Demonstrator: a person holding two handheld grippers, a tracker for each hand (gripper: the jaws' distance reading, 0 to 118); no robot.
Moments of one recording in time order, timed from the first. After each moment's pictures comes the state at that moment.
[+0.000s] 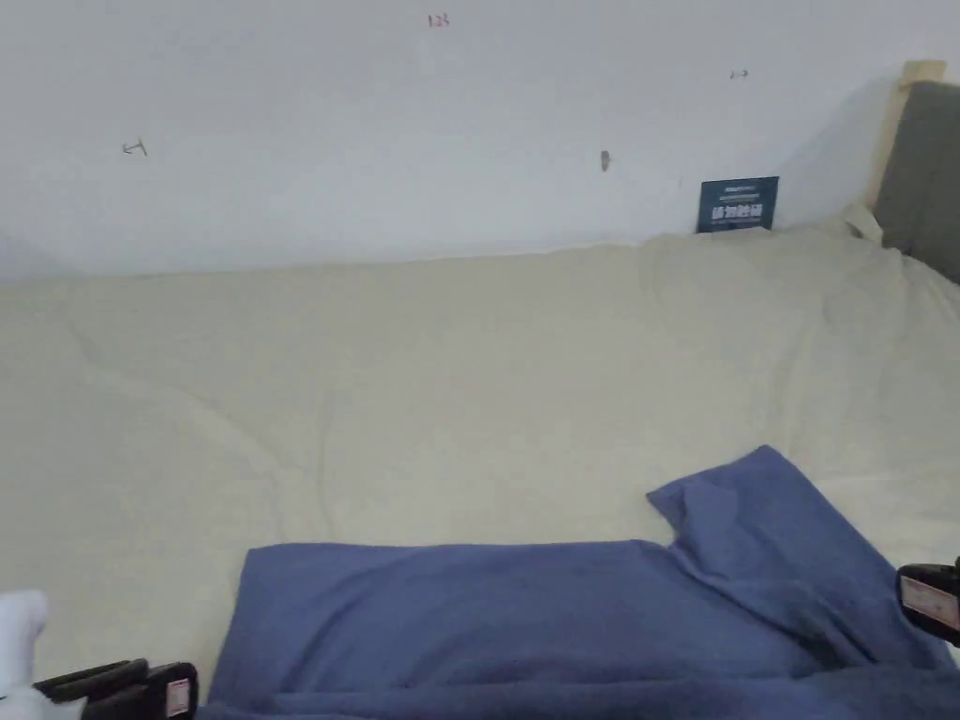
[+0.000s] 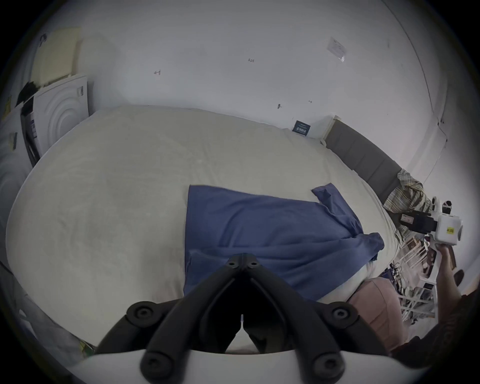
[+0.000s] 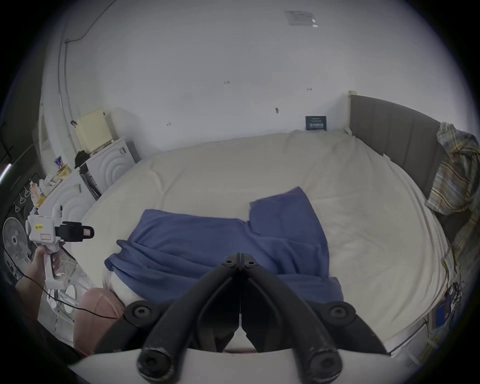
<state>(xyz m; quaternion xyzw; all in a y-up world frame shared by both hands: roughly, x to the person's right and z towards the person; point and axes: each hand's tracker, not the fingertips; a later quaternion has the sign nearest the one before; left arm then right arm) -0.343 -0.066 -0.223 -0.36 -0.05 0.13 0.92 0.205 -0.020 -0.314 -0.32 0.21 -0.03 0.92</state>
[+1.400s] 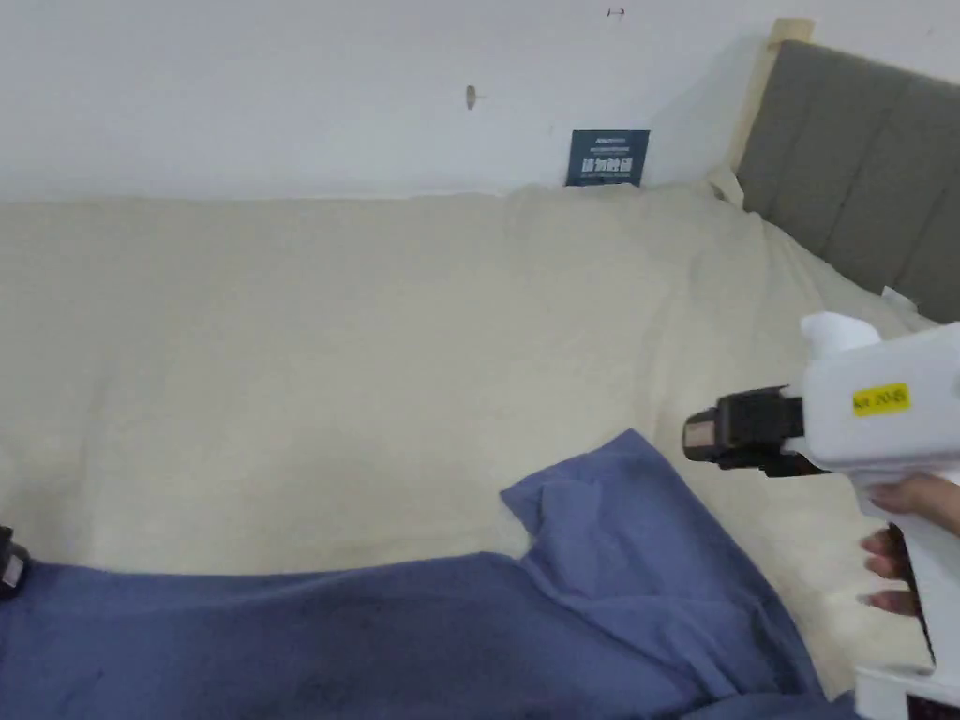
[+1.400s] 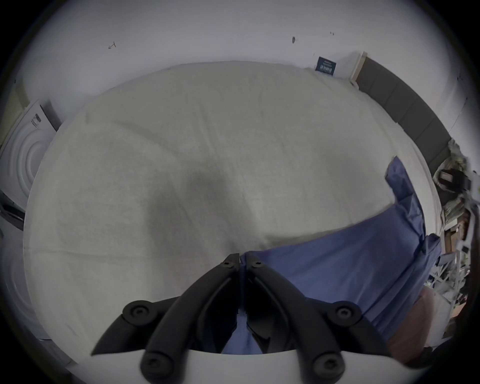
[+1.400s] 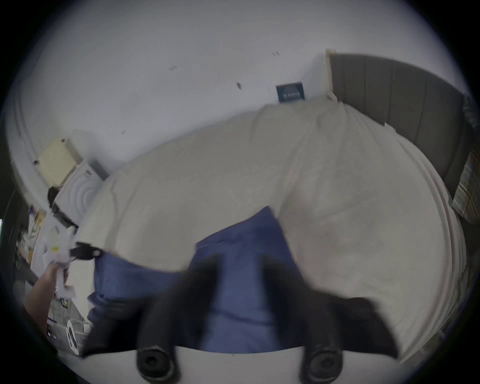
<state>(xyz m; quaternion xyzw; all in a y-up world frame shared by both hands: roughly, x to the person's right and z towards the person) -0.346 -0.124 -0.475 -0.52 -0.04 0.02 0.85 0.239 -0.078 -0.545 -0.43 0.12 -0.11 0.89</state>
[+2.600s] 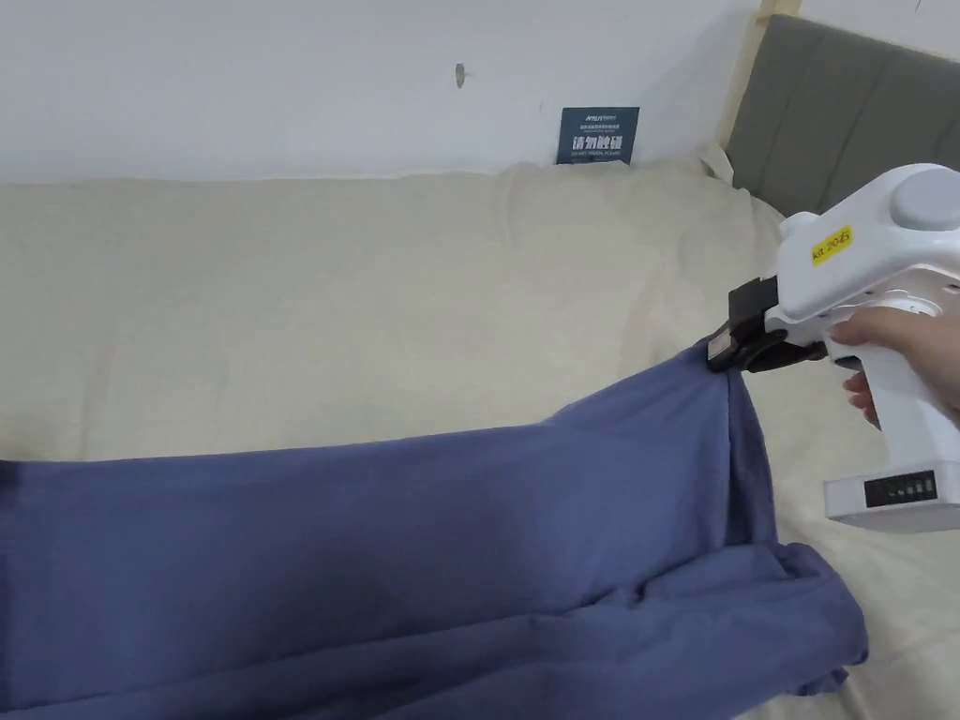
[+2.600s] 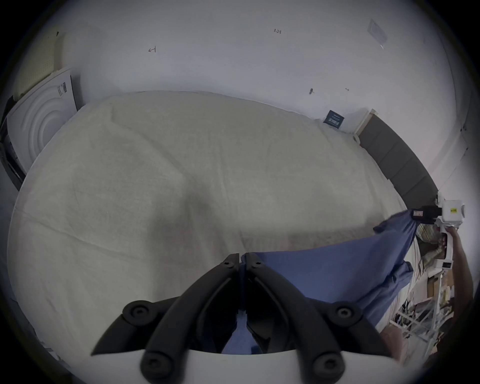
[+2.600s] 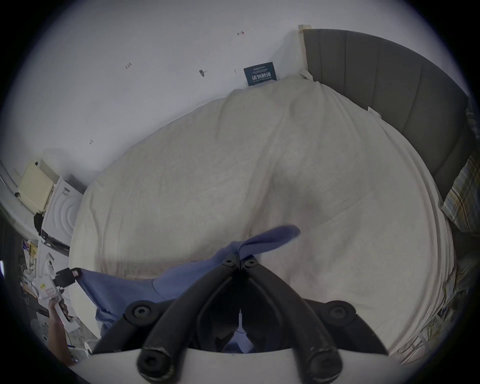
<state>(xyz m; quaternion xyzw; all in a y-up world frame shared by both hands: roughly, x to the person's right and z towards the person) -0.374 -0.092 -0.462 -0.44 -0.01 0.13 0.89 0.256 -0.045 -0.579 -0.48 0.05 -0.13 0.87</state>
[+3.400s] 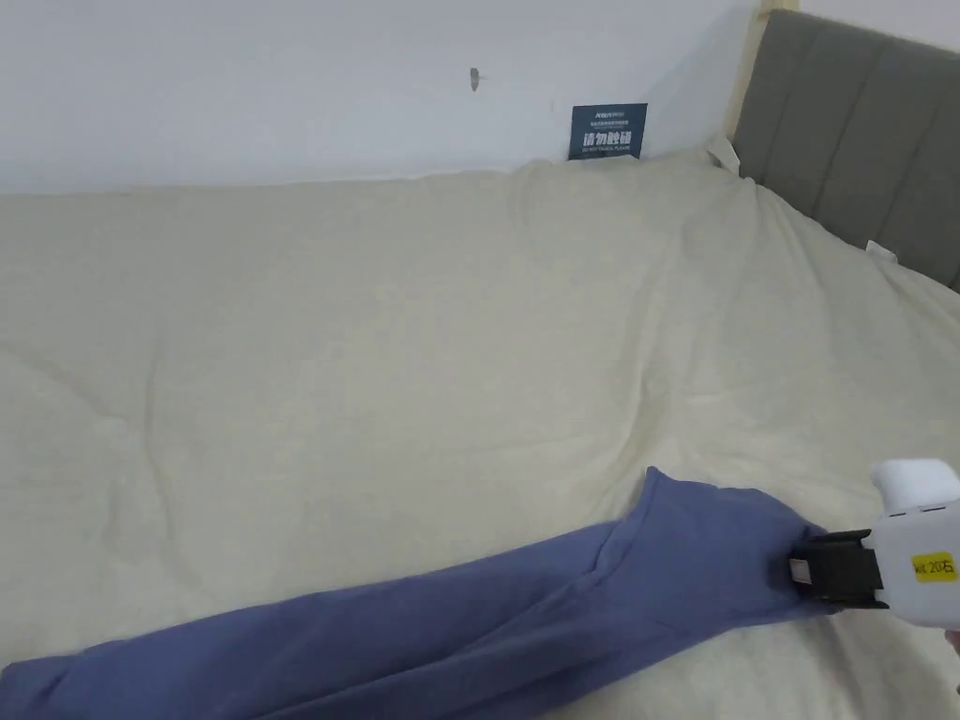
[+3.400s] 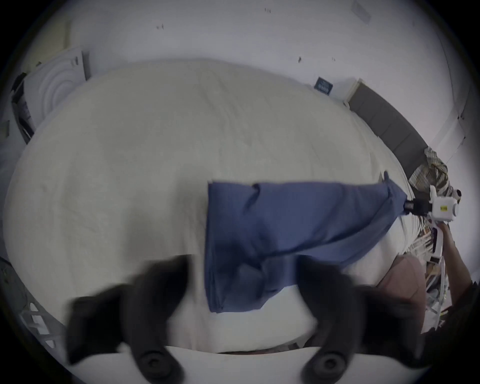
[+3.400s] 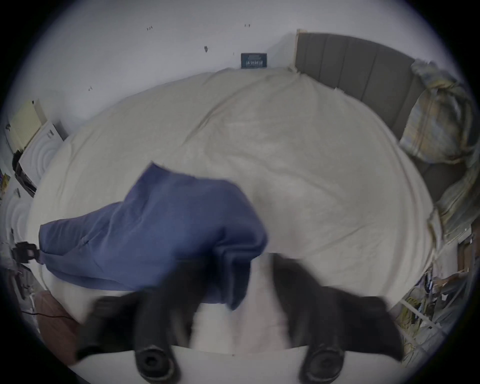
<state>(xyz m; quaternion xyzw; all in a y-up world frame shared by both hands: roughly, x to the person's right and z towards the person) -0.352 -0.162 -0.247 -0.47 -0.01 0.12 0.88 0.286 -0.152 -0.378 -0.46 -0.01 0.00 0.89</state>
